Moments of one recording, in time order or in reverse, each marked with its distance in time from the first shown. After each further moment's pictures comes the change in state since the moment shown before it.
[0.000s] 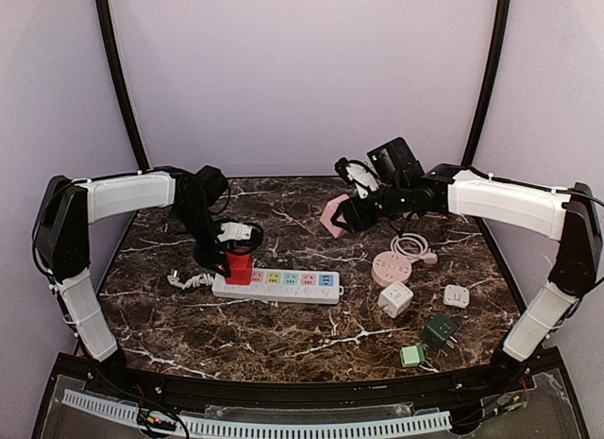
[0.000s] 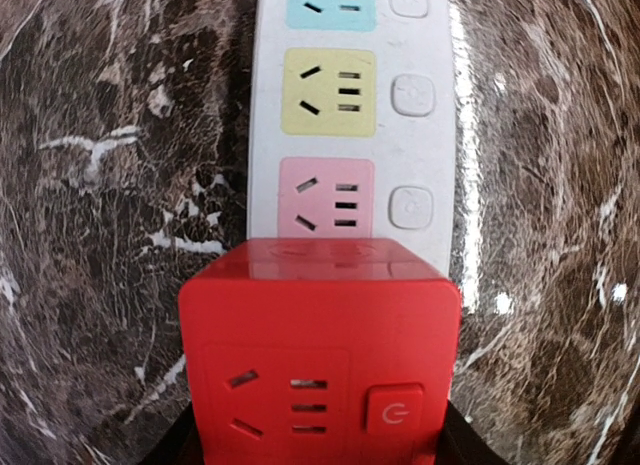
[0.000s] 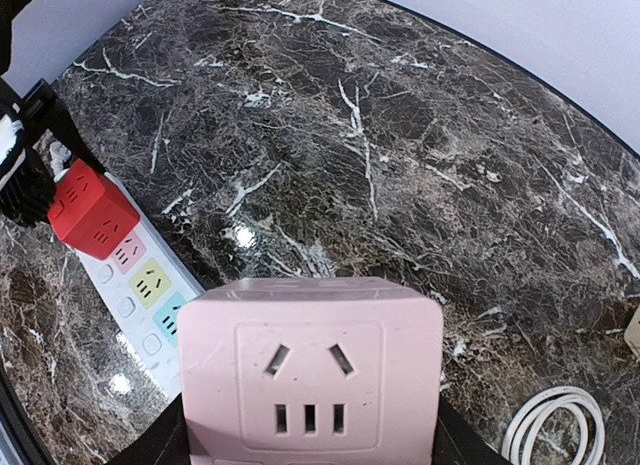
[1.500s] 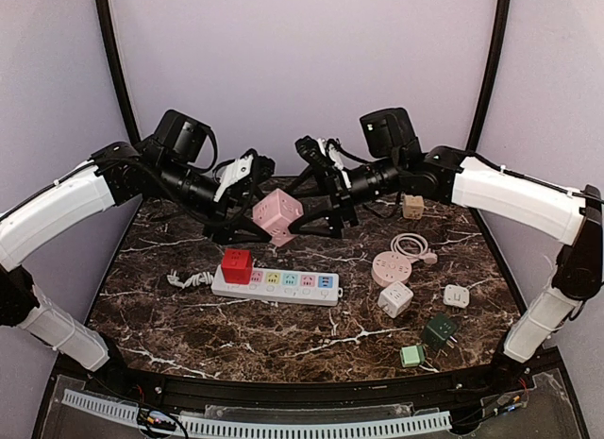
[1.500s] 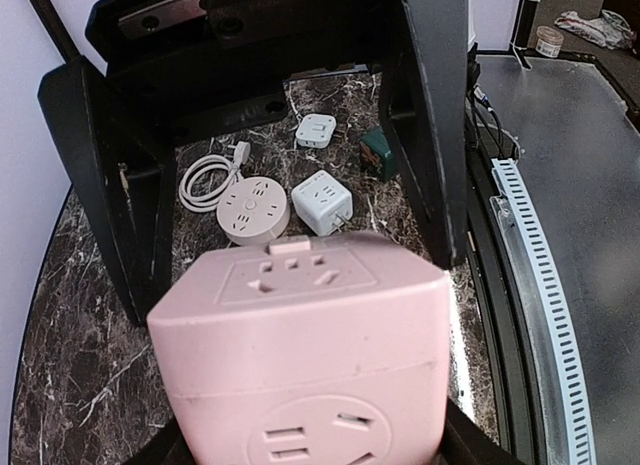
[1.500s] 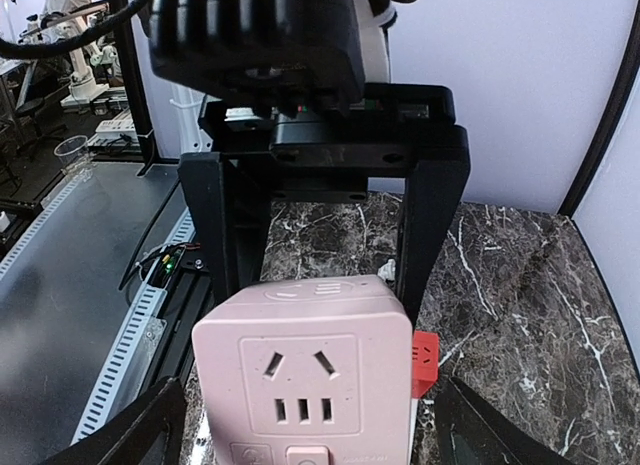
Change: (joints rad) left arm -0.268 -0.414 0.066 0.208 0.325 -0.461; right arm 0.121 -0.024 0.166 0.100 -0.740 -0.452
